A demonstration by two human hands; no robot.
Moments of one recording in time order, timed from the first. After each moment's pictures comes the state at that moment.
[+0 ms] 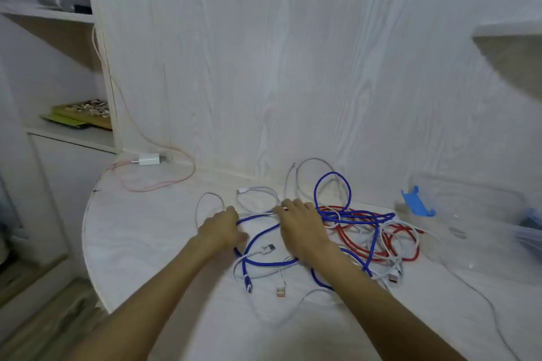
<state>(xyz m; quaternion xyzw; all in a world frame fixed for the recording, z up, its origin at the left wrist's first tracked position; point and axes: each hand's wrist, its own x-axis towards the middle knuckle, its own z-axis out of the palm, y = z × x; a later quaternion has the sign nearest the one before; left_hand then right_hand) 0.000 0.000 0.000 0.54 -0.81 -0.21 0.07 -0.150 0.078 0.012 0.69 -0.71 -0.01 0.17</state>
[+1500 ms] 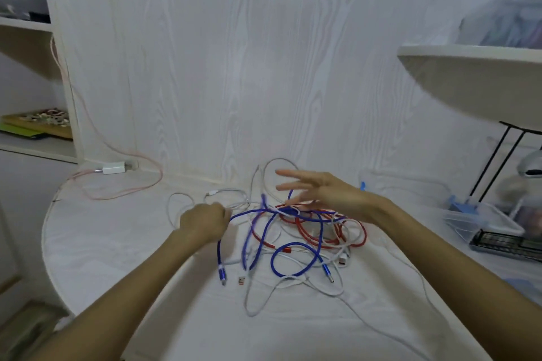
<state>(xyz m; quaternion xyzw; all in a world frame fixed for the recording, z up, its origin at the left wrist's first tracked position) -0.018 0.043 0.039 0.49 -0.86 -0.09 0.08 -0.215 0.181 0.129 0.62 -0.61 0.32 -0.38</state>
